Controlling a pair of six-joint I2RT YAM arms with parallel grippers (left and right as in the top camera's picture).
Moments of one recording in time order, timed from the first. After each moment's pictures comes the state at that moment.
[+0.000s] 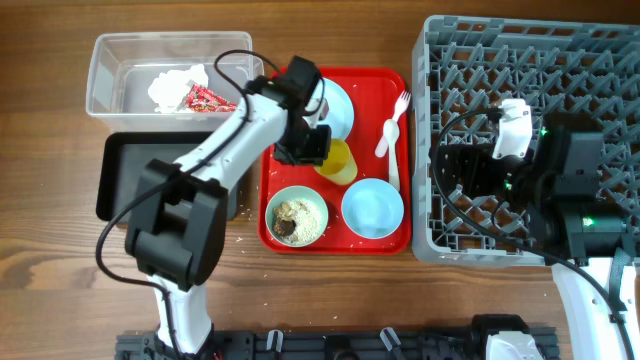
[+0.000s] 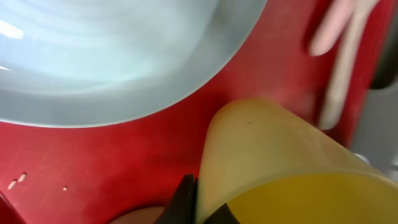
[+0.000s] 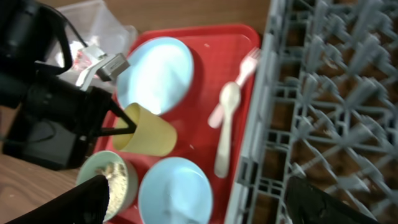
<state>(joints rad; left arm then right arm) -0.44 2.02 1.53 -0.95 0.36 -0.31 -0.01 1.02 1.01 -0.78 -0.43 0.10</state>
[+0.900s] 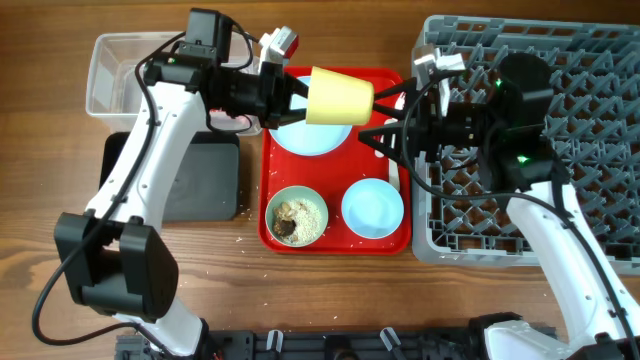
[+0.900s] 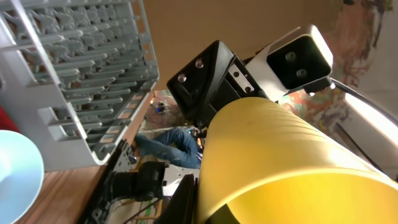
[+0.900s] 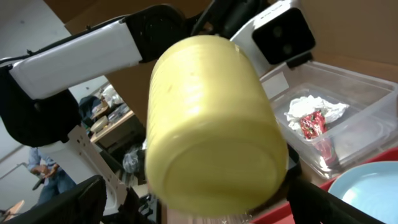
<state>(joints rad) -0.20 1.81 1.59 -0.95 1.49 -0.25 0.16 1.34 1.02 0.08 -1.27 0.30</state>
